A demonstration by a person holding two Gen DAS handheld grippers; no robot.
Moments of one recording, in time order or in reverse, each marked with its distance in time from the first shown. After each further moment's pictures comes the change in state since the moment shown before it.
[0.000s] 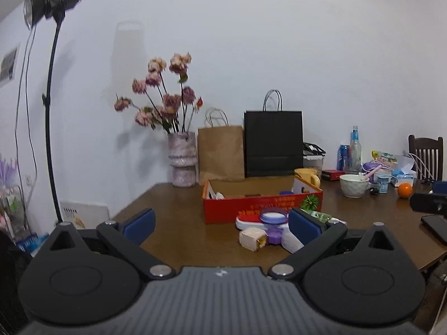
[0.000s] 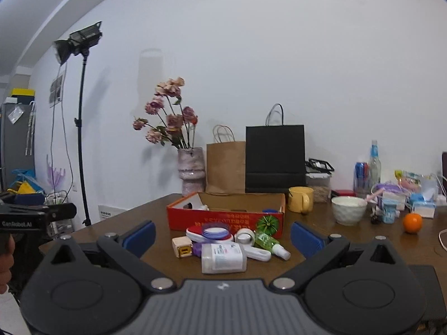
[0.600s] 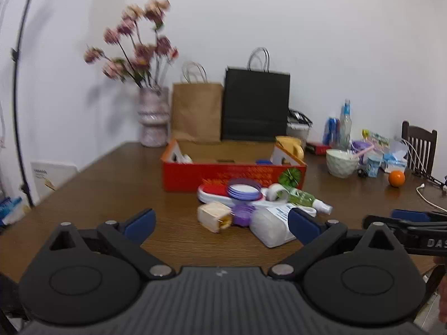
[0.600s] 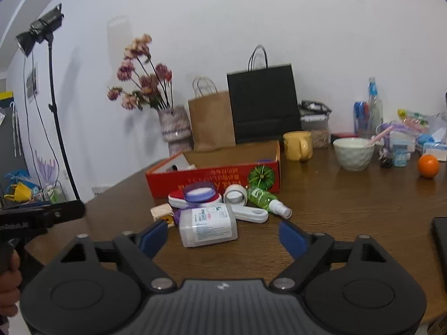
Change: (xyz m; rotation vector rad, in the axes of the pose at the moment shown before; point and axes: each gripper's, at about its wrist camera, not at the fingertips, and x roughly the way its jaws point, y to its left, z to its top) left arm 0.101 -0.042 -0.008 -0.066 0.176 -0.087; right arm 0.103 -0.042 -0.024 0.142 0.202 0.020
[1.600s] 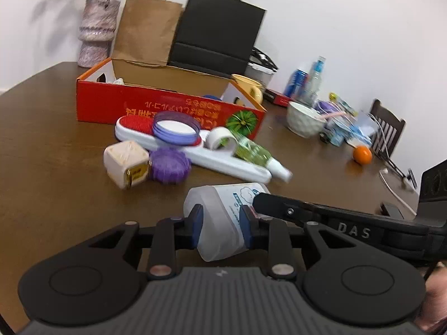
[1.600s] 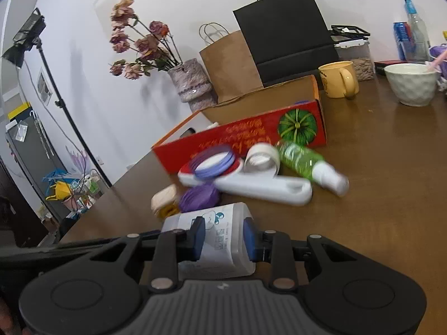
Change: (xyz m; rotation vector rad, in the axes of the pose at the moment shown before) left arm 0.098 -0.027 -0.014 -0.134 0.271 -0.246; right arm 0.104 -0.029 -0.004 0.155 0.202 0.216
